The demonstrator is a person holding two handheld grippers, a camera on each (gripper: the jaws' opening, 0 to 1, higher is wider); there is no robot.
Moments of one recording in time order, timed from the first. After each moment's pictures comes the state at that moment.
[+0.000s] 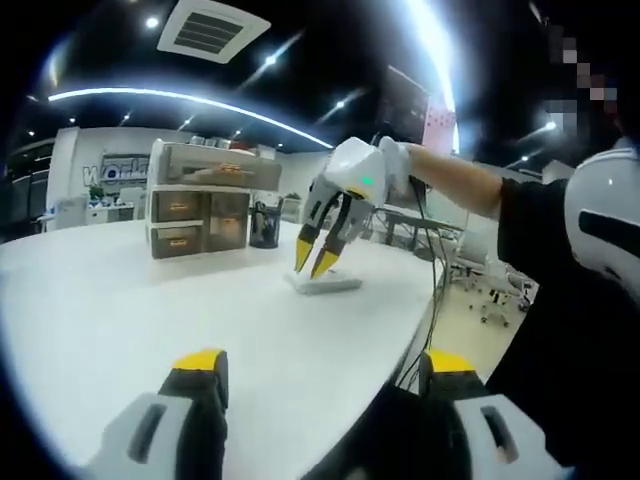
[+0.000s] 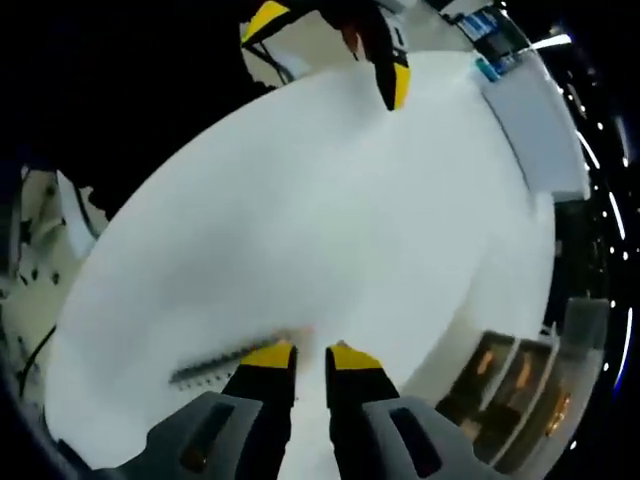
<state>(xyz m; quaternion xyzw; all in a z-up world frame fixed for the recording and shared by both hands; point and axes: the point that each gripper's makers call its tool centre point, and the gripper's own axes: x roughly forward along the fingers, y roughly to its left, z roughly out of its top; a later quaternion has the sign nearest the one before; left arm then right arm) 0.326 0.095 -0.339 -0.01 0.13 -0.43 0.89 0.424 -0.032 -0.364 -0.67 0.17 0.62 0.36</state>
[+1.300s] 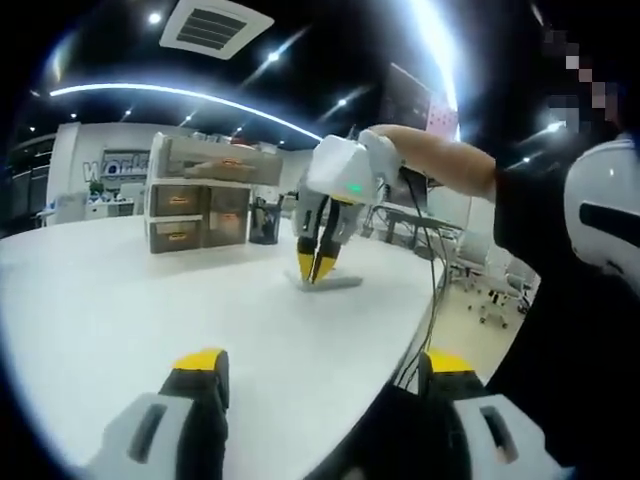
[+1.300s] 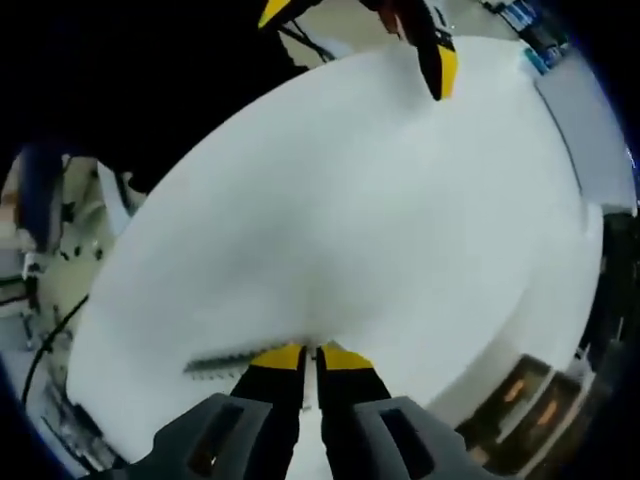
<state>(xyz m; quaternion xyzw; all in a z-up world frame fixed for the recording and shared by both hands) 0.325 0.088 -0.344 -0.02 0.14 -0.43 0.89 0.429 -0.047 -0.379 -0.69 0.24 0.64 0.25</state>
